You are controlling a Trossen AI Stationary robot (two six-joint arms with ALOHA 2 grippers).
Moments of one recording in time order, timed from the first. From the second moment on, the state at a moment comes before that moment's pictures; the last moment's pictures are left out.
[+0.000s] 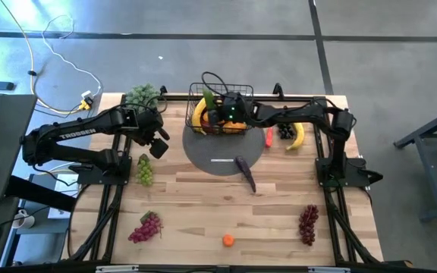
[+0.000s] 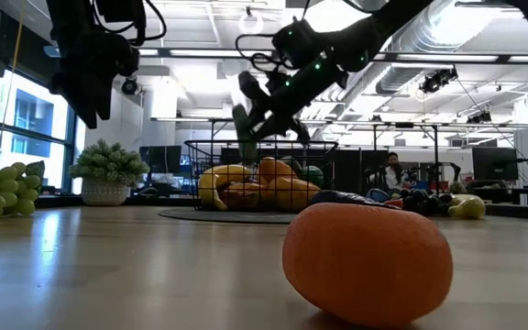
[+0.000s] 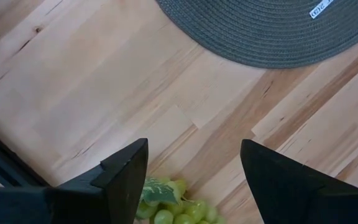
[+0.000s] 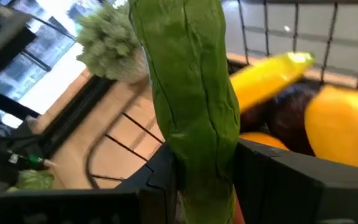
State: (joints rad) left arm 0.48 1.04 0.89 -1.13 -0.03 -0.48; right arm -0.35 1.90 1.31 0.09 0.15 0.63
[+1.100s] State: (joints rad) left arm 0.48 1.04 0.89 -1.17 -0.04 -0.47; right arm -0.43 1.87 1.31 0.04 0.06 0.77
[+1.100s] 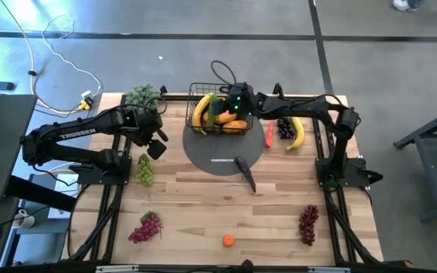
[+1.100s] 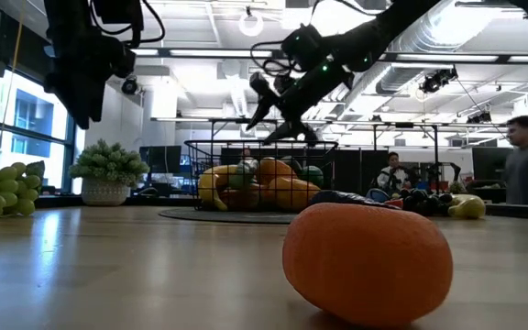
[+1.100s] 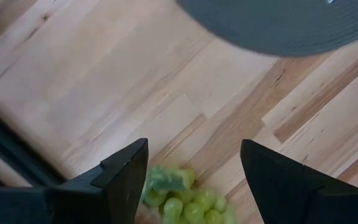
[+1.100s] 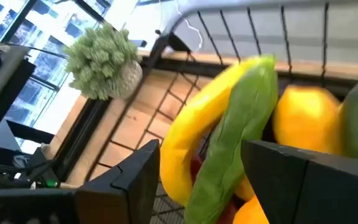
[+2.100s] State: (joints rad) left arm 0.23 1.04 0.78 -1.34 -0.03 -1.42; right arm -0.49 1.60 1.31 -0.24 -0.02 0.38
